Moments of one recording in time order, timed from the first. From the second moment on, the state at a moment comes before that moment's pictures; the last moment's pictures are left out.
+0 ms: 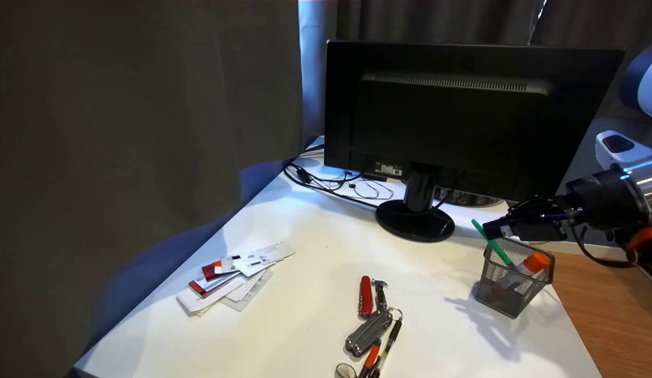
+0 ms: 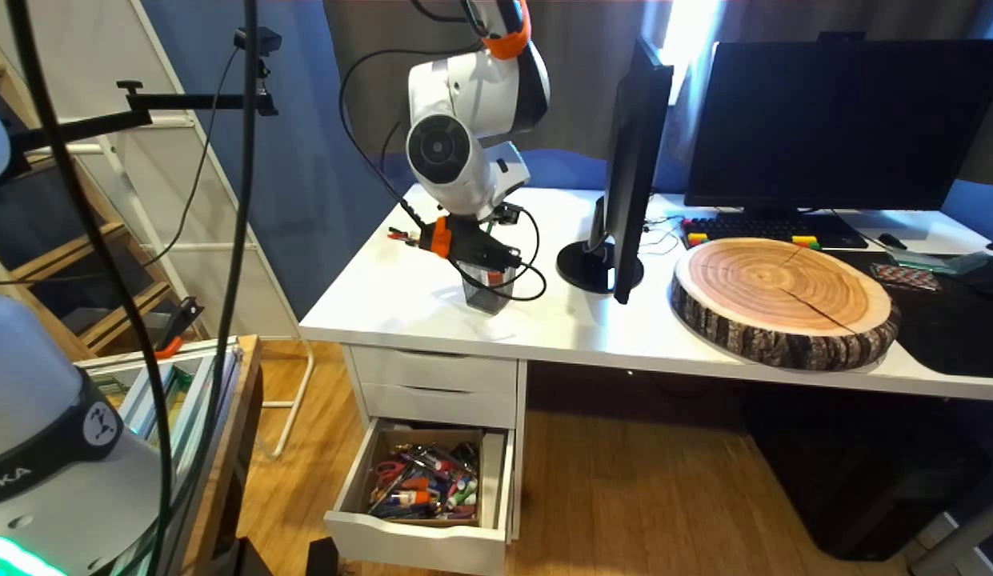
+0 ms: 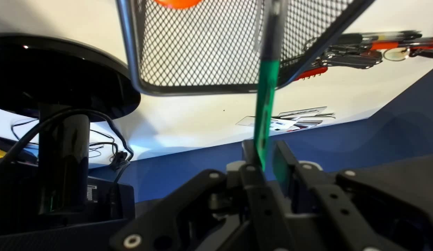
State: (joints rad) arm -0.05 0.54 0.65 -2.12 2.24 2.84 -2.71
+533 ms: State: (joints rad) arm 0.01 0.50 0.60 -2.13 2.26 2.86 -2.71
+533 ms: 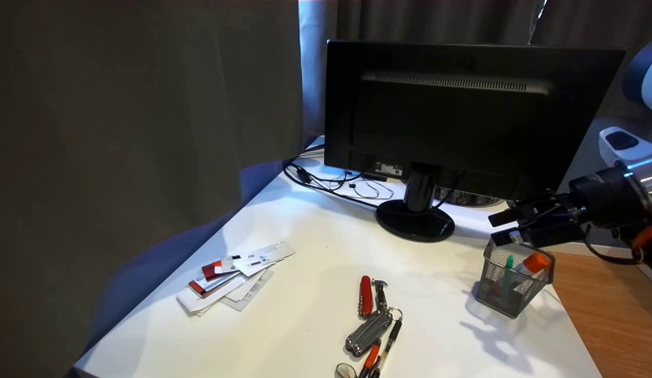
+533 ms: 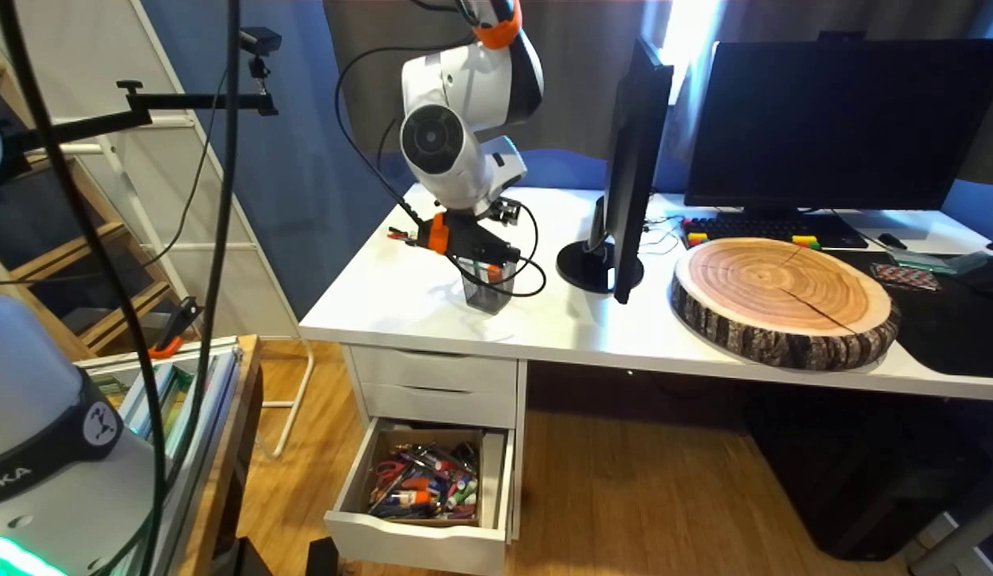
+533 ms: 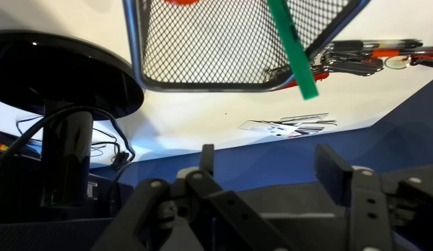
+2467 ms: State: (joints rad) arm -0.41 0.59 1.38 -2.06 2.16 3.80 -2.57
